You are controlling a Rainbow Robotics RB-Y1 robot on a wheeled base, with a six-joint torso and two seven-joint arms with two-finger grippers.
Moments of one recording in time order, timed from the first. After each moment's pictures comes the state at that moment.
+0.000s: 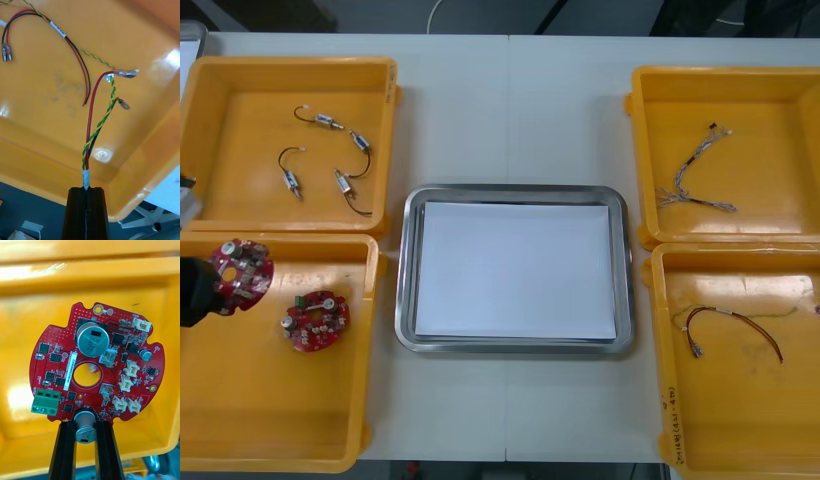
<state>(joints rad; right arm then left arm) 0.28 -0.85 -0.53 -2.31 -1.02 1.80 1.88 -0.05 0.82 0.33 -2.31 1.03 1.91 -1.25</state>
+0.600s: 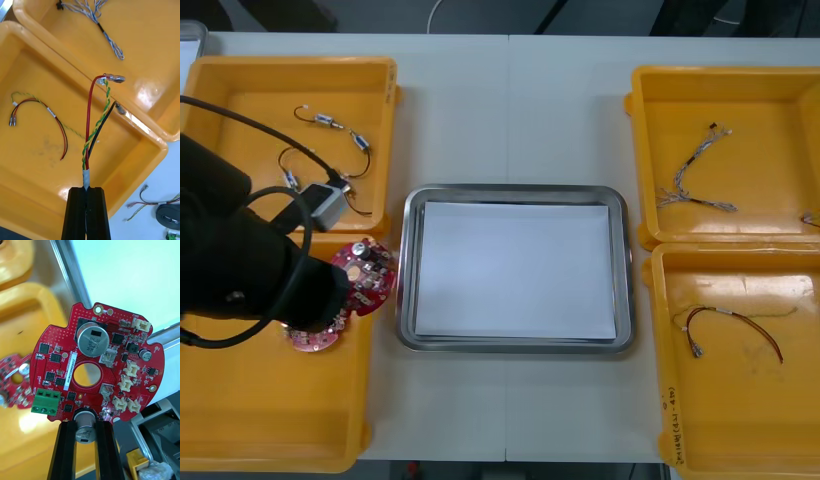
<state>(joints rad) -0.01 -0.85 -0.55 -2.44 -1.02 1.92 1.87 -0.34 0.78 -0.12 -2.43 0.99 1.91 -1.05</state>
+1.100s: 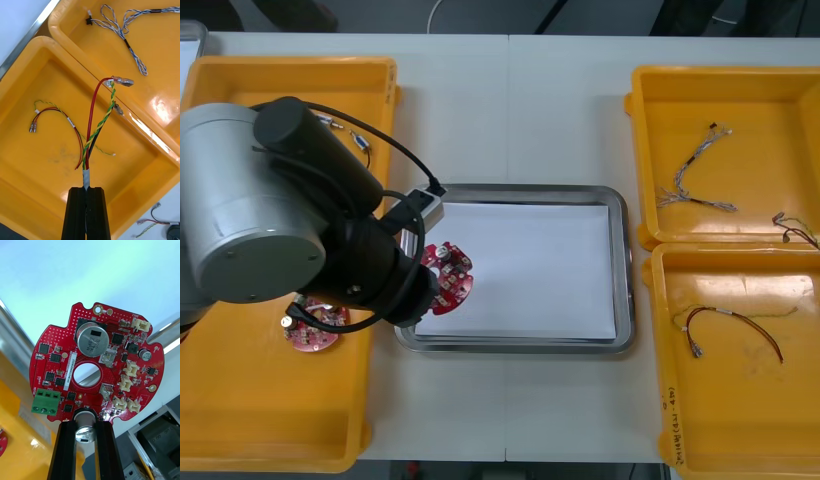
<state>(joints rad) -0.04 -0.85 -0.49 -2.44 -1.08 1.92 1.86 -0.54 0.65 -0.44 -2.26 0.86 1.83 -1.05</state>
